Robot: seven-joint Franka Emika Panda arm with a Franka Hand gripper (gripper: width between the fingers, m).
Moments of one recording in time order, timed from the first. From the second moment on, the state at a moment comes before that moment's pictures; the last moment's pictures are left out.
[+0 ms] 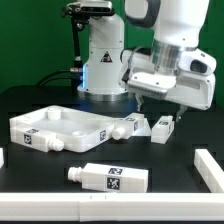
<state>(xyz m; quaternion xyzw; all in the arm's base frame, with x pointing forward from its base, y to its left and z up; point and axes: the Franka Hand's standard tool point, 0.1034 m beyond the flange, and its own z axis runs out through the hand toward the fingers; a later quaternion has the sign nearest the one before) 0.404 0.092 0.058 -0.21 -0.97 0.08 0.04</state>
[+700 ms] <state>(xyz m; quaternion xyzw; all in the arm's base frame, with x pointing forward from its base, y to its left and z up) 0.439 0.082 0.062 -0.25 -0.96 0.09 0.02</state>
